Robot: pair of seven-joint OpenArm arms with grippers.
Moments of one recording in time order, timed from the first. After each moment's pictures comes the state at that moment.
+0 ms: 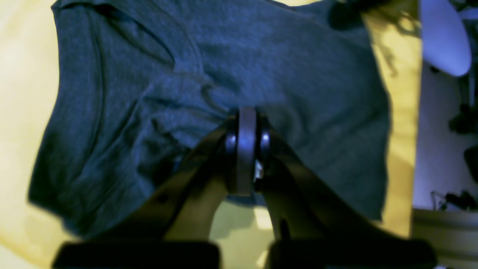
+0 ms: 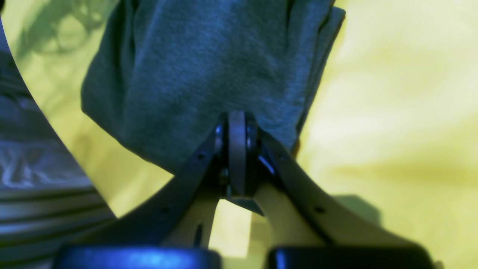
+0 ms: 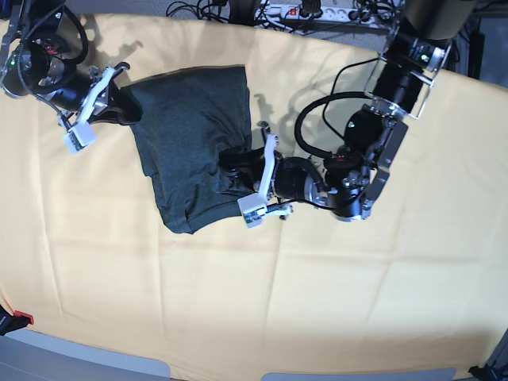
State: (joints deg) left arm -20.8 -14.5 27.9 84.1 -53.1 -43.9 61.2; right arm -22.4 19.7 21.9 111.0 56.4 41.6 -65.7
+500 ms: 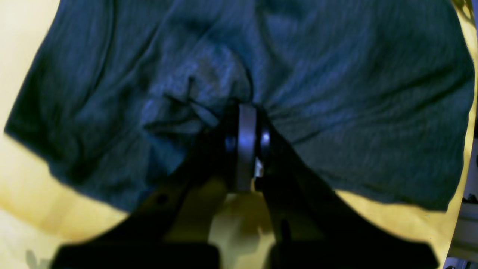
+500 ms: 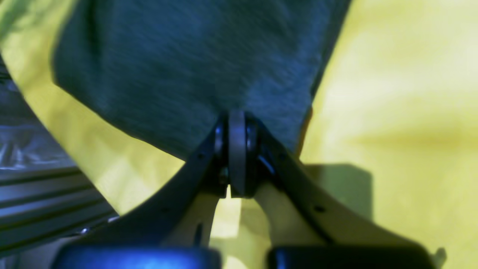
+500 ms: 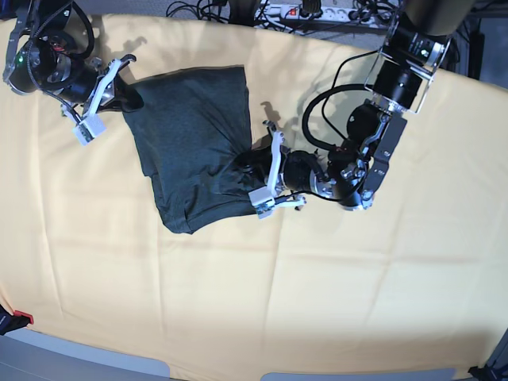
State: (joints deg) left arm -18.9 -16.2 27.7 79.0 -44.2 -43.9 56.7; right arm -22.6 17.8 21.9 111.0 51.4 41.6 -69.8
